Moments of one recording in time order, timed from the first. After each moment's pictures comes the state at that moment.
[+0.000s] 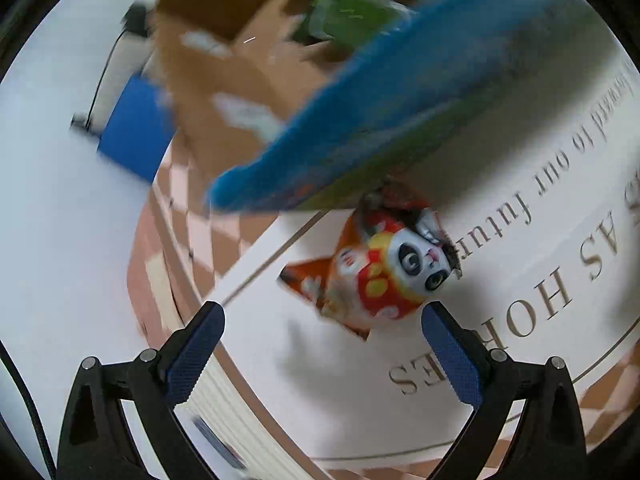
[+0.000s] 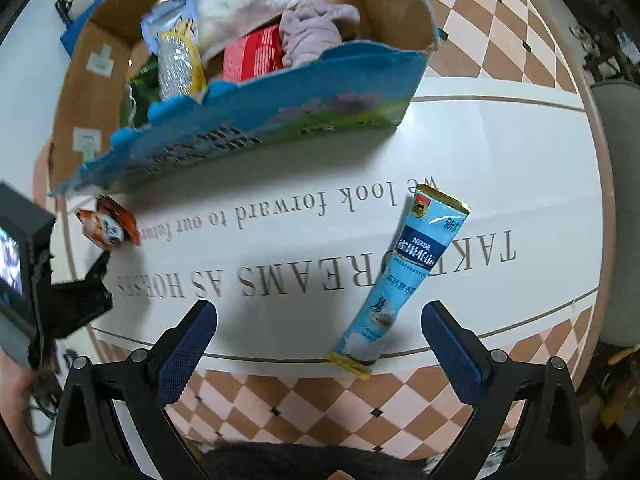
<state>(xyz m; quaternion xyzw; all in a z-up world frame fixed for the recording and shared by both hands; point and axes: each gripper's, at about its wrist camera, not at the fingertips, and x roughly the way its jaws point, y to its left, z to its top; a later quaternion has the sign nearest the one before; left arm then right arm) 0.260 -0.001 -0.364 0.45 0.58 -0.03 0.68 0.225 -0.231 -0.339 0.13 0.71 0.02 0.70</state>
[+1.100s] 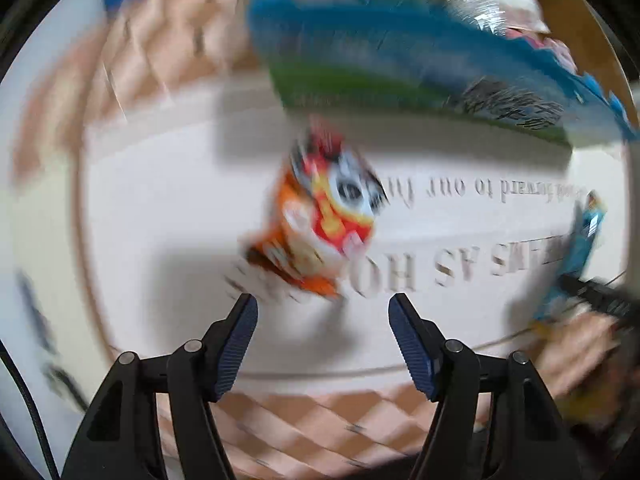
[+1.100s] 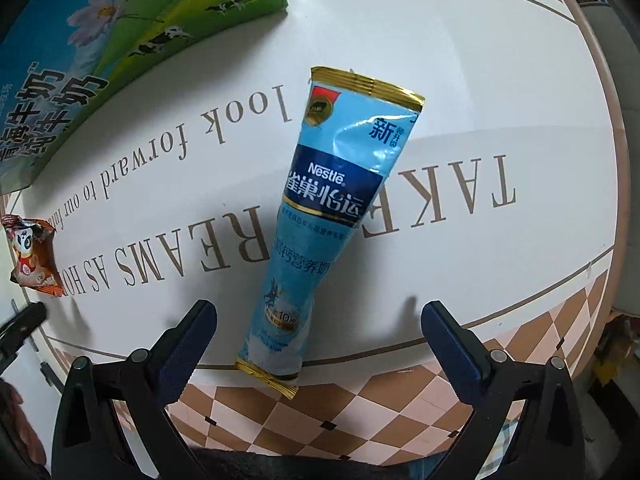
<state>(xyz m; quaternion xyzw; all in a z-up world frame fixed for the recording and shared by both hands) 0.237 0.033 -0.330 0.10 0.70 -0.01 0.71 0.197 -0.271 -0.438 0.14 0.76 -0.04 0.64</state>
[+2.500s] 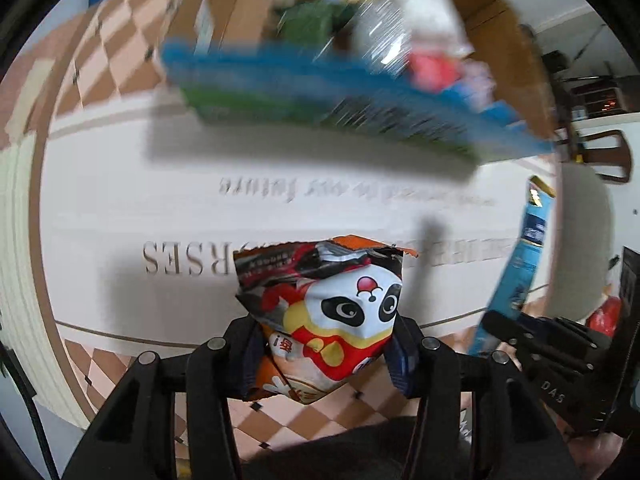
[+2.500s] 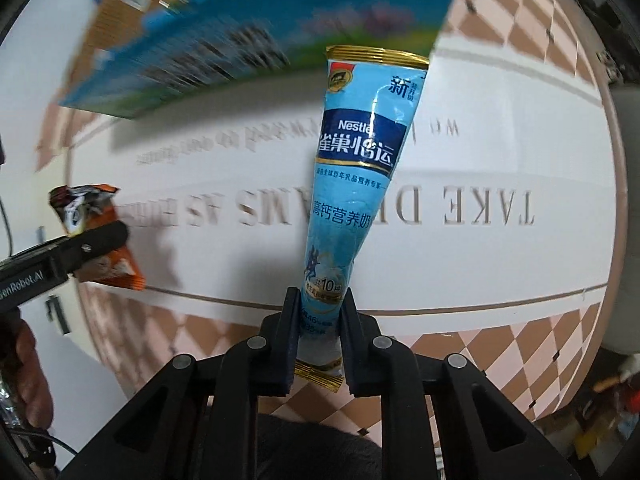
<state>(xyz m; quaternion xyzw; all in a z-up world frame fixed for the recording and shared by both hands) 0.194 -0.044 -0.273 -0.05 0.70 -0.09 0.71 0.145 -0.197 -0.353 0.10 0.71 0.08 0.70</state>
